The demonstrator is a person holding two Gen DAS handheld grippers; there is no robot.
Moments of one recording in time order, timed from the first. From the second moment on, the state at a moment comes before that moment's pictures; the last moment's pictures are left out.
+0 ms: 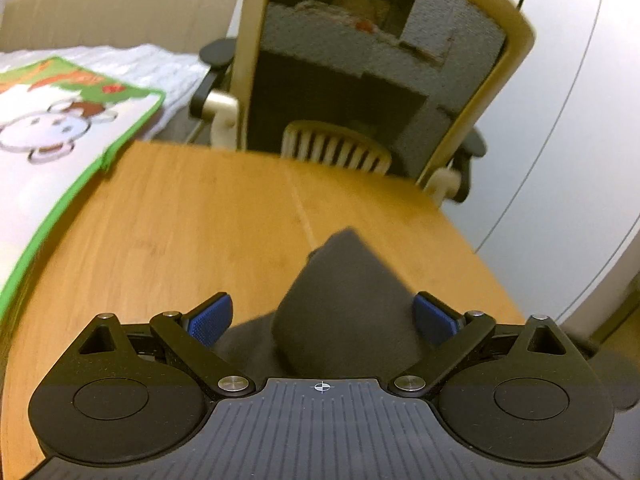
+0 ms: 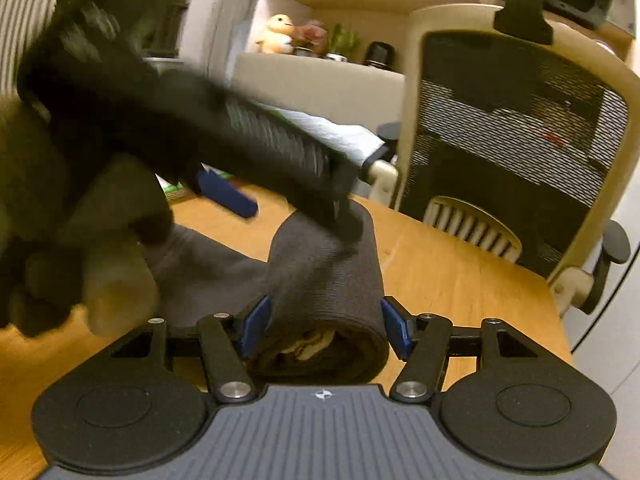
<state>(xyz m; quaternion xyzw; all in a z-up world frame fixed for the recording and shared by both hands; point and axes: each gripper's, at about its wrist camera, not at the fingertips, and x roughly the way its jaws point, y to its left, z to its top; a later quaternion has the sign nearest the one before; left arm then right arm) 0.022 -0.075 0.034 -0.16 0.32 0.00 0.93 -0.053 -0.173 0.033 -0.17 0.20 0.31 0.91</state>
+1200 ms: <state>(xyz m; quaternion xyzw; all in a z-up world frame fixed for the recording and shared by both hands) -0.029 -0.013 0.017 -0.19 0.31 0.06 0.93 0.006 -0.195 0.037 0.10 0.33 0.35 0.87</state>
